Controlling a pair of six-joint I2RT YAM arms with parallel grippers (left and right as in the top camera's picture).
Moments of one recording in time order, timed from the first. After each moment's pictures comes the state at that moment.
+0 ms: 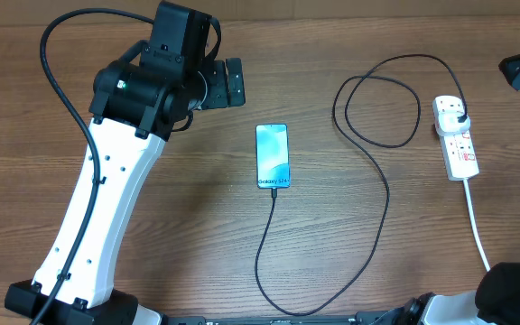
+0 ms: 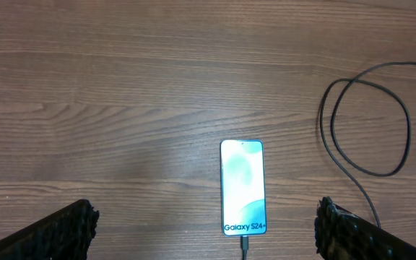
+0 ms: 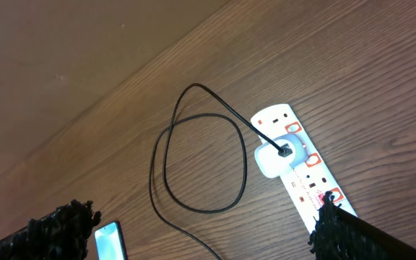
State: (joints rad) left arm -0.36 1.65 1.92 -1.19 -0.07 -0.41; right arm -0.57 1.63 1.83 -1.14 -0.48 0.12
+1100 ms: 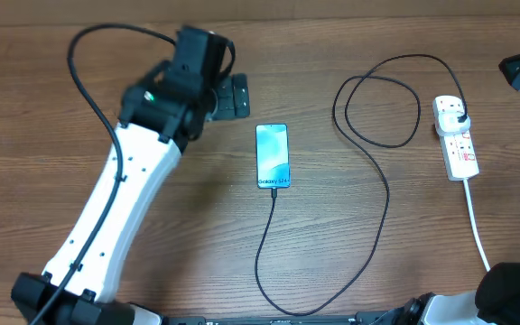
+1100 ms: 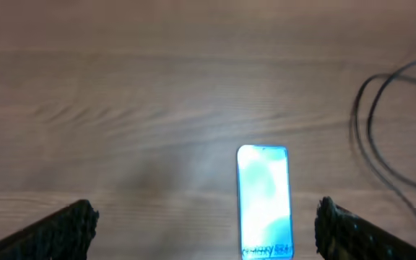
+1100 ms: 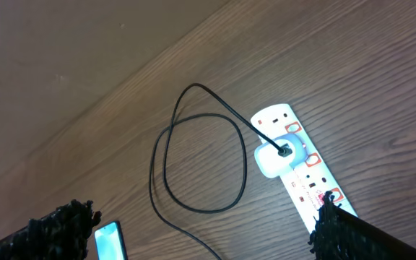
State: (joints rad) left arm -0.40 1.60 1.62 -0.94 -0.16 -0.41; right arm -0.57 1.63 1.83 -1.14 -0.48 0.12
